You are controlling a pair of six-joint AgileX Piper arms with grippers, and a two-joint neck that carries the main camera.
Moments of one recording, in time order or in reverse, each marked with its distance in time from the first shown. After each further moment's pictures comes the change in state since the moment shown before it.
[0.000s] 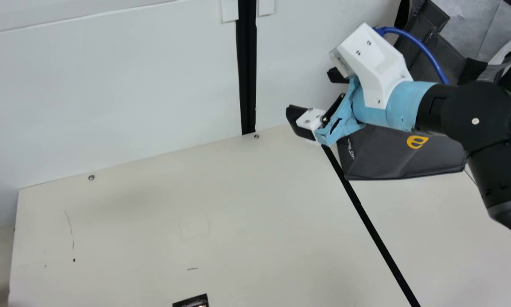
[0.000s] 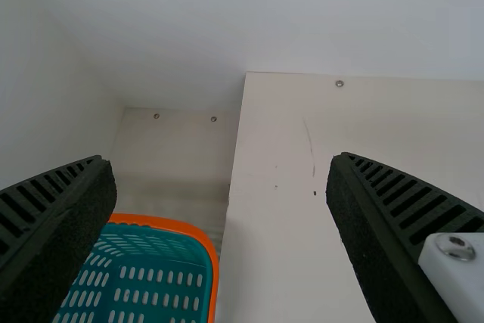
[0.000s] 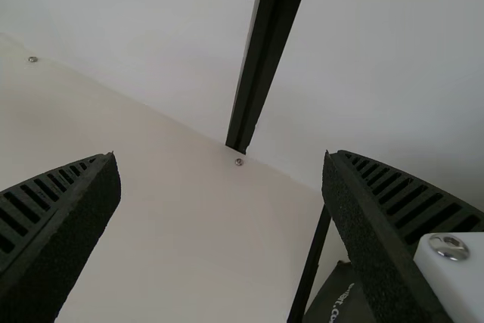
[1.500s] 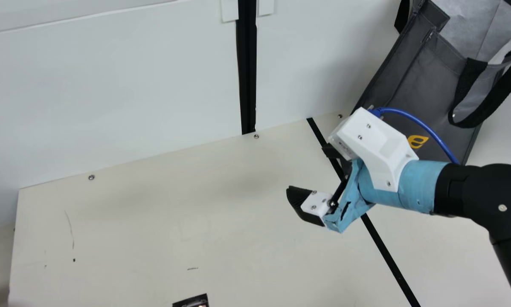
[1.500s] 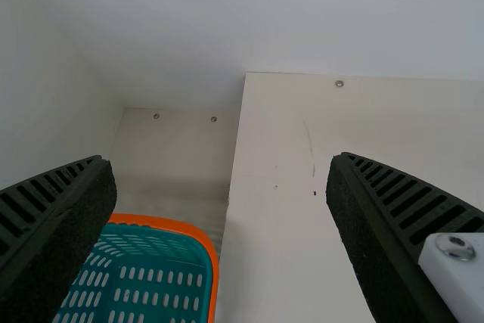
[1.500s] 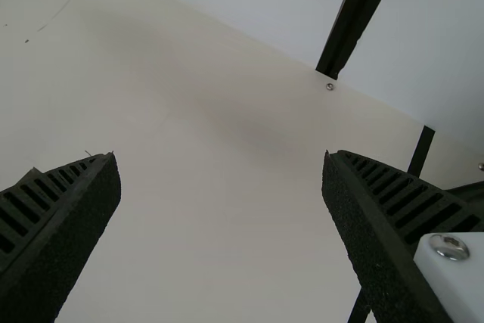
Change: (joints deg) left arm 0.0 0.0 0.0 0.0 0.0 0.0; right arm 0.3 -15.3 18.7 1.9 8.0 -1.0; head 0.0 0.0
